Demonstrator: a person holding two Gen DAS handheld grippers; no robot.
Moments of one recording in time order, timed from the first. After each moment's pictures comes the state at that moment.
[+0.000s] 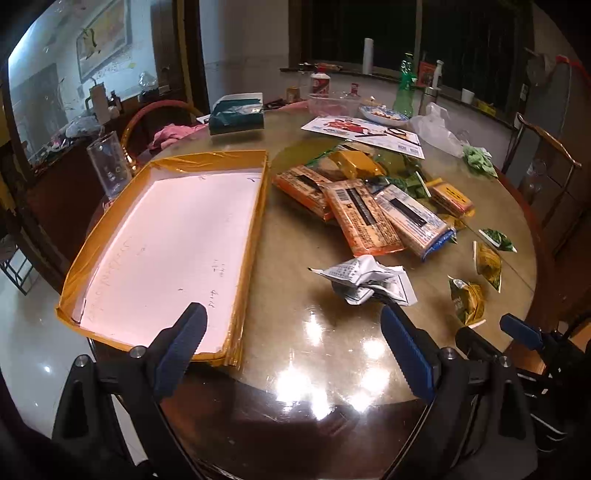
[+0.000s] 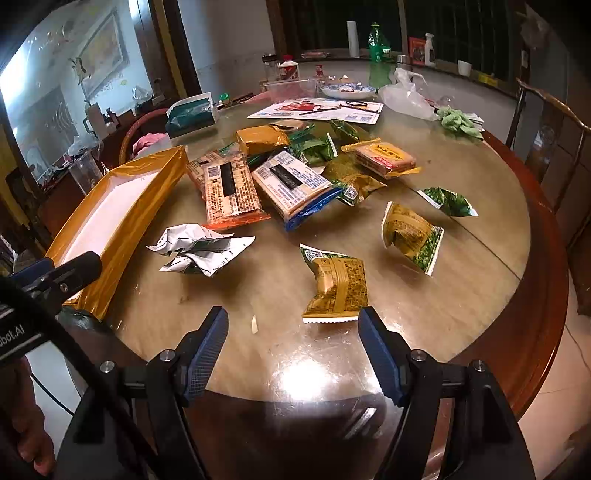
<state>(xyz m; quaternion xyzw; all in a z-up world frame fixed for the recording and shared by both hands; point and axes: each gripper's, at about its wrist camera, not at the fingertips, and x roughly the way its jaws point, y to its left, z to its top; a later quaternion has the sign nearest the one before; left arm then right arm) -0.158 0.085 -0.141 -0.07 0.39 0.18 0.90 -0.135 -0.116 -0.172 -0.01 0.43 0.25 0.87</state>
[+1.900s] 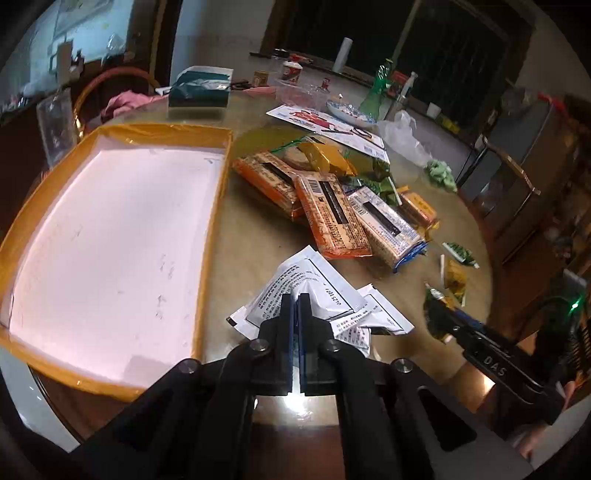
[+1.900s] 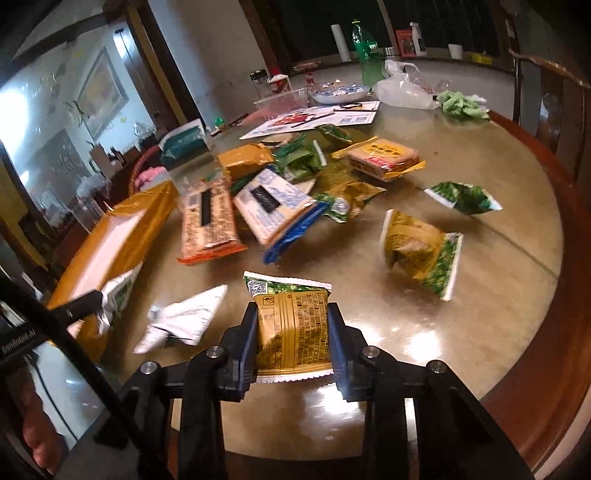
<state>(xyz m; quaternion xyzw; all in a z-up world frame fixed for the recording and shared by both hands) -0.143 0.132 -0.166 -0.19 0.38 0.06 0.90 -0.063 -0.107 -0.195 0.07 0.41 0.28 0.87</state>
